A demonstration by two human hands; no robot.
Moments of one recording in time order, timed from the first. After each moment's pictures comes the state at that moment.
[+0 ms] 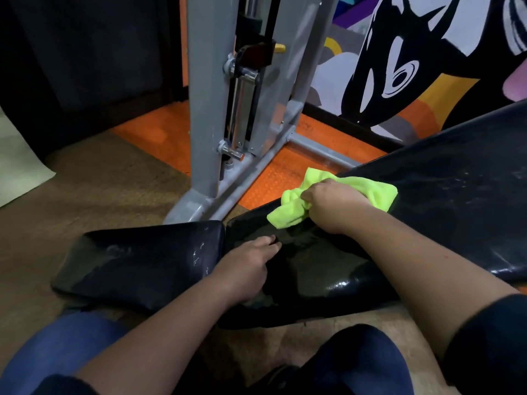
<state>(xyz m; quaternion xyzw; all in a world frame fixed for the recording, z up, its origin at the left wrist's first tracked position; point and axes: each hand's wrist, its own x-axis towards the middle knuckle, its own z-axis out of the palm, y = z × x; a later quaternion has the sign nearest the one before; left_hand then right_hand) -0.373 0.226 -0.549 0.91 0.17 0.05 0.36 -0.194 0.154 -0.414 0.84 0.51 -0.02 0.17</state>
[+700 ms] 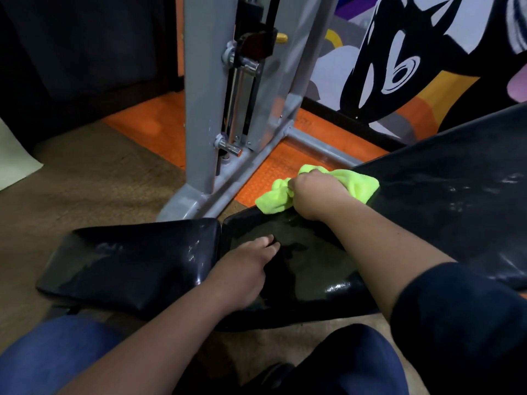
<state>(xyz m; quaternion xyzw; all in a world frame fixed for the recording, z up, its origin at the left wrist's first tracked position) -0.374 0.223 -0.542 0.93 0.15 0.06 0.33 -0.194 0.190 -0.422 0.84 0.51 0.01 0.18</state>
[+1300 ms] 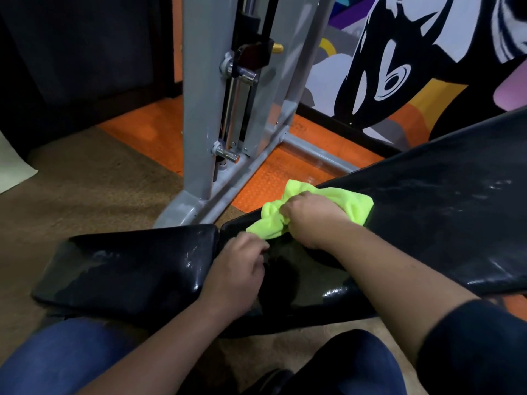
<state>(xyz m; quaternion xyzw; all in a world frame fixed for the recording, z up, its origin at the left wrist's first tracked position) -0.386 0.219 -0.534 0.86 0.20 0.28 0.37 -0.218 0.166 -0.423 0.81 0.56 -0.05 0.18</state>
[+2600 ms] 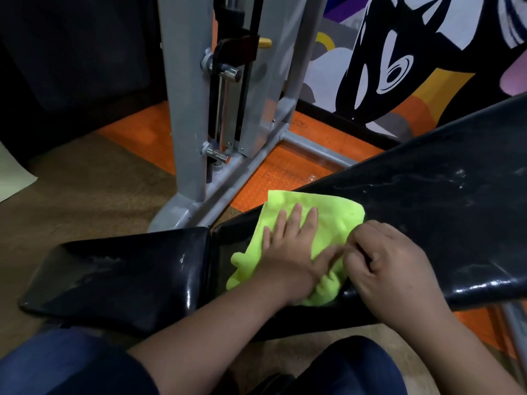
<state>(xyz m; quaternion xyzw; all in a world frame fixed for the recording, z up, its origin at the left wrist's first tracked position) -0.295 0.170 -0.499 0.93 0.20 0.06 0.32 -0.238 0.034 -0.405 0.85 0.48 0.12 -0.19</state>
